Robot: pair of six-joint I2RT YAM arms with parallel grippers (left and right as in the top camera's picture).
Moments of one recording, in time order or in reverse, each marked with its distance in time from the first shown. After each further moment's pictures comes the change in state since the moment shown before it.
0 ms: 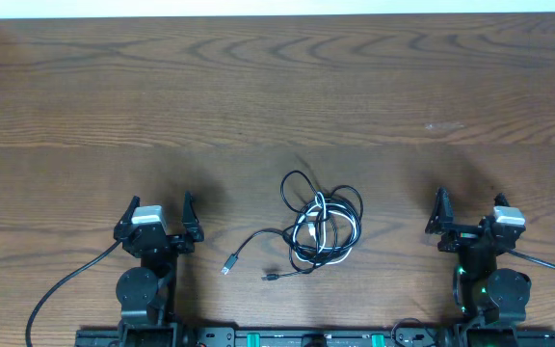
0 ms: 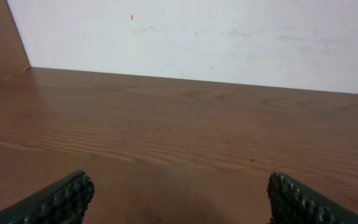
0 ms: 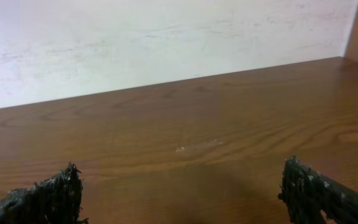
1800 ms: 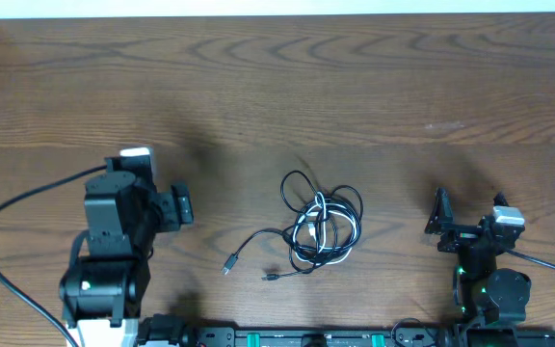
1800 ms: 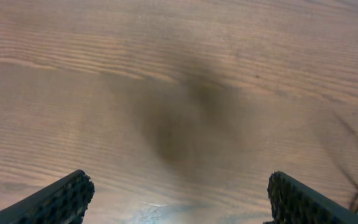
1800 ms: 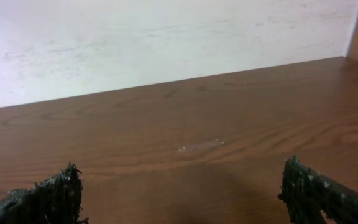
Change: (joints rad) left arm 0.000 0.783 0.819 -0.692 0.002 -0.020; right arm 0.000 0.000 0.000 -0.001 -0.004 0.000
